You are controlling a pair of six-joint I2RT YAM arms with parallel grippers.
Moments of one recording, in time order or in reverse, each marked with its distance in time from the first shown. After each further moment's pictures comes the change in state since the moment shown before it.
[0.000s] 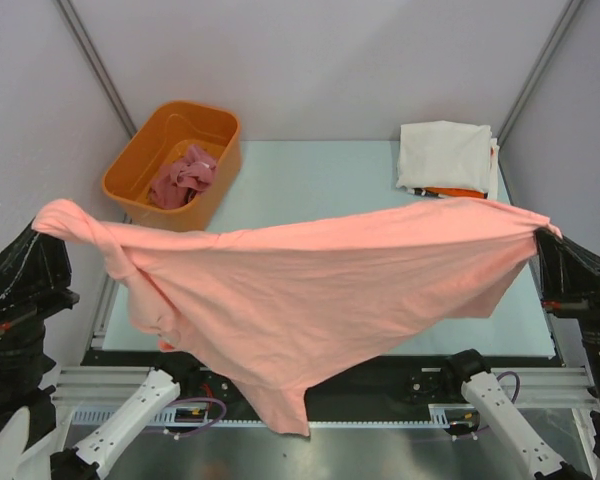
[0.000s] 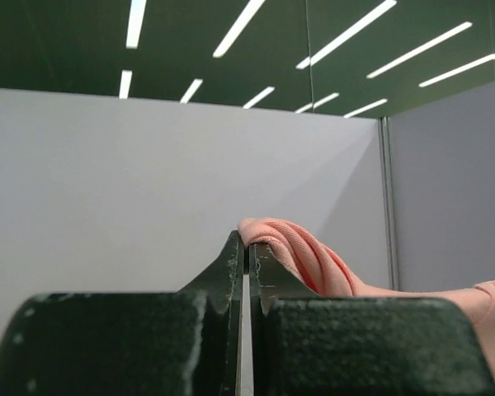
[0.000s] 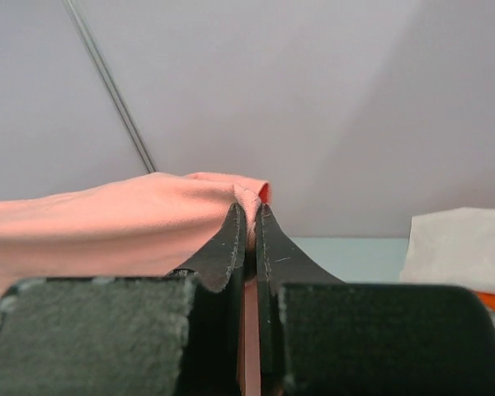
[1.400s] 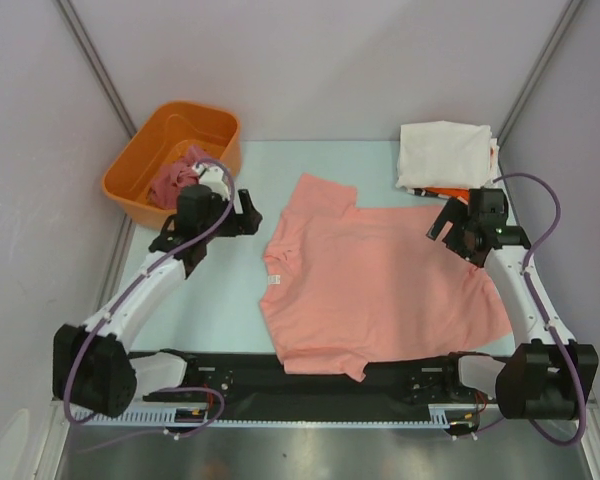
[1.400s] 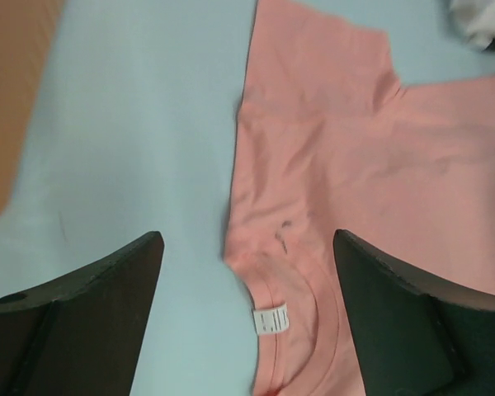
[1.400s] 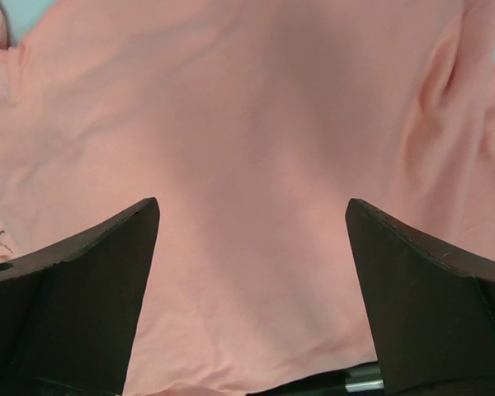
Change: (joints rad) left arm 0.215 0.741 -0.492 -0.049 0.089 -0.359; right arm -0.354 0.753 -0.468 -0.108 0.029 0.187
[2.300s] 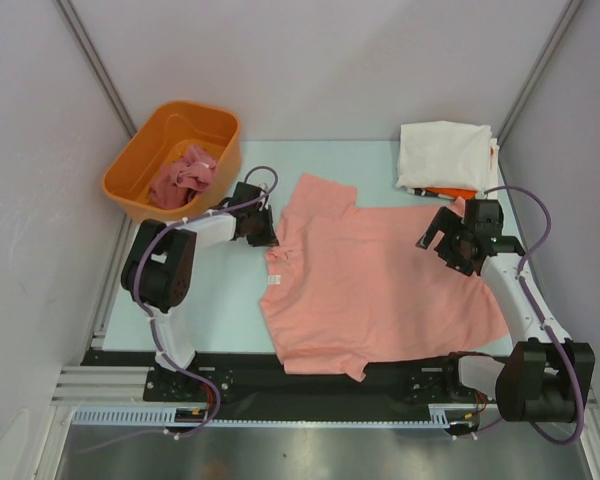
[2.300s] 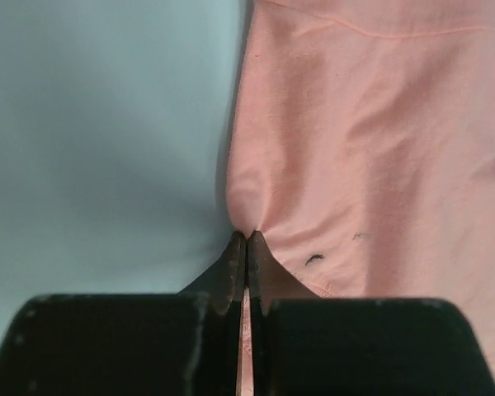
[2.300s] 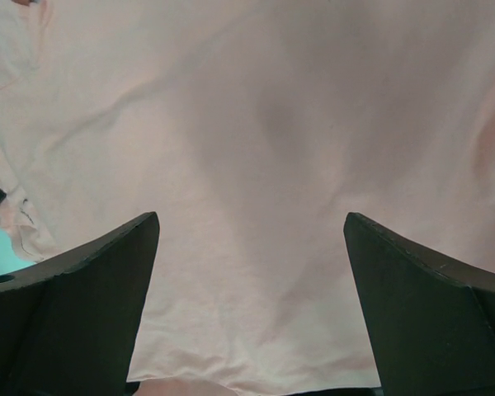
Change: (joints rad) left arm -0.061 0.718 0.237 -0.060 0.106 -0.182; right arm -0.008 -0.020 -0.122 0.076 -0.178 0.029
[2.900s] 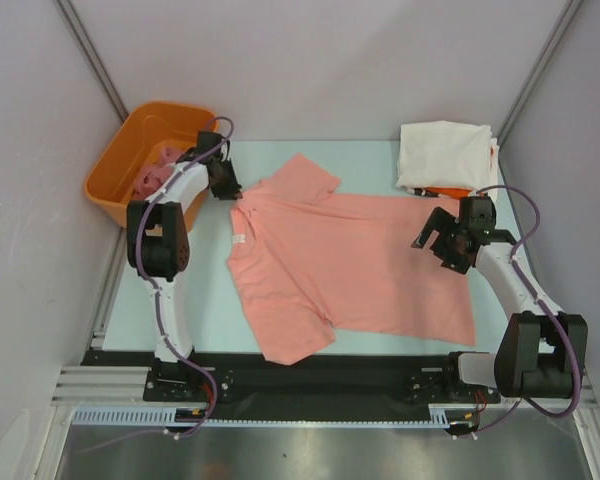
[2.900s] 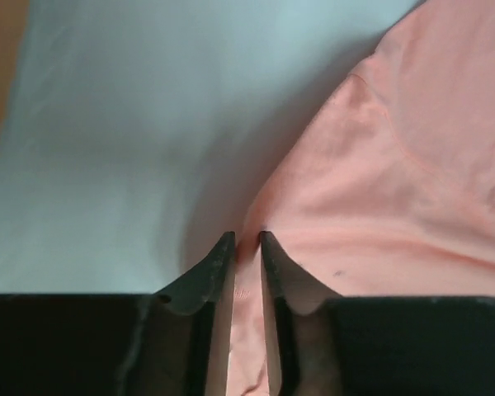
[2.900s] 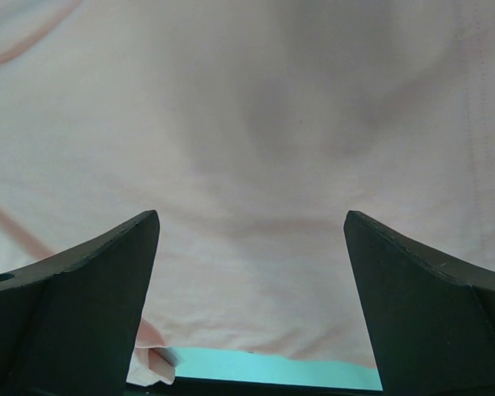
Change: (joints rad) left arm 0.246 0.288 0.652 -0.378 -0.076 0.076; right arm -0.003 0.120 -0.002 0.061 -0.031 -0.010
